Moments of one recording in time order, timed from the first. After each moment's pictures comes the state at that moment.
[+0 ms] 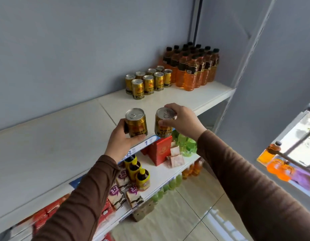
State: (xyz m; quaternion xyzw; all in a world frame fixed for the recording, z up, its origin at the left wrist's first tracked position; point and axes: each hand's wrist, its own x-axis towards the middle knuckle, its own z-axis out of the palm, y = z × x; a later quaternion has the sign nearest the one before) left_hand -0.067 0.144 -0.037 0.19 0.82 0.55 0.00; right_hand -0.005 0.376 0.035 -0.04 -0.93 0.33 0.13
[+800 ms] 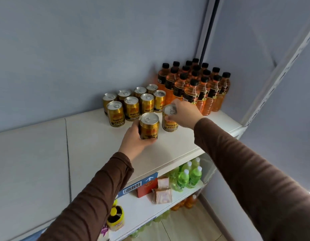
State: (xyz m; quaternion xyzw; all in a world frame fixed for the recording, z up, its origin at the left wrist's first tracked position) left_hand -0.231 0.354 -0.043 0.18 0.82 0.55 0.01; right_hand -0.229 0.563 0.051 -0.02 -0.99 0.13 0.07
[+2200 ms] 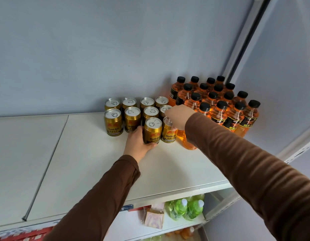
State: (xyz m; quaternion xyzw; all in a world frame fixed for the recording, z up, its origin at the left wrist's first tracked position) left_hand -0.301 0.421 -0.065 0.01 0.90 0.42 -0.11; right_hand -0.333 0.579 0.086 0.22 -0.96 -0.15 -0.05
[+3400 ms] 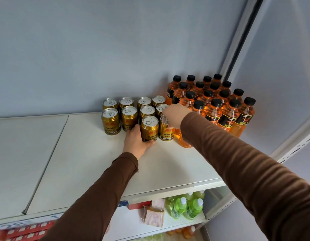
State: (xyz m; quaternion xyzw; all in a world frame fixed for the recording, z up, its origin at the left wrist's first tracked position) left_hand -0.300 0.434 -0.060 -0.03 0.92 0.37 -0.12; right_hand -0.340 0.592 0.078 0.23 -0.97 -0.11 -0.05
